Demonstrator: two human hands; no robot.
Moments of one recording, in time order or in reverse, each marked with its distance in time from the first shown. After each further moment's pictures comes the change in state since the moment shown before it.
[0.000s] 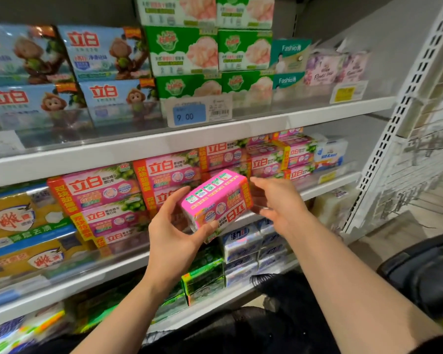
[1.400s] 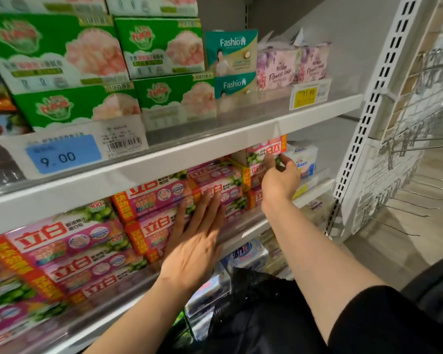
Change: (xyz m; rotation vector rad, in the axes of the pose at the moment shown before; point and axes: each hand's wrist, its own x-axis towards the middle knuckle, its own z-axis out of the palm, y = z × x) left_hand 0.091 -0.059 0.143 1.298 -0.237 0.850; right_hand 0.168 -0.025 -0.056 0.144 0.565 -0.288
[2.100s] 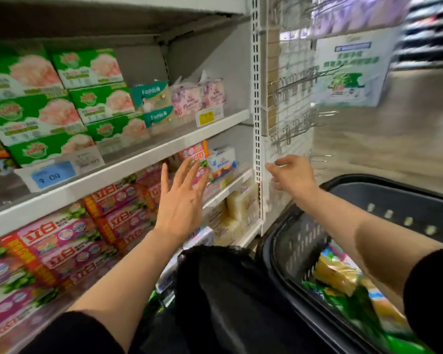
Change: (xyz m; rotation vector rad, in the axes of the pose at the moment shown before) left_hand 0.043 0.050 -0.129 -0.273 0.222 0.109; right_hand -0.040 -0.077 -0.238 -0.358 -0.038 -0.177
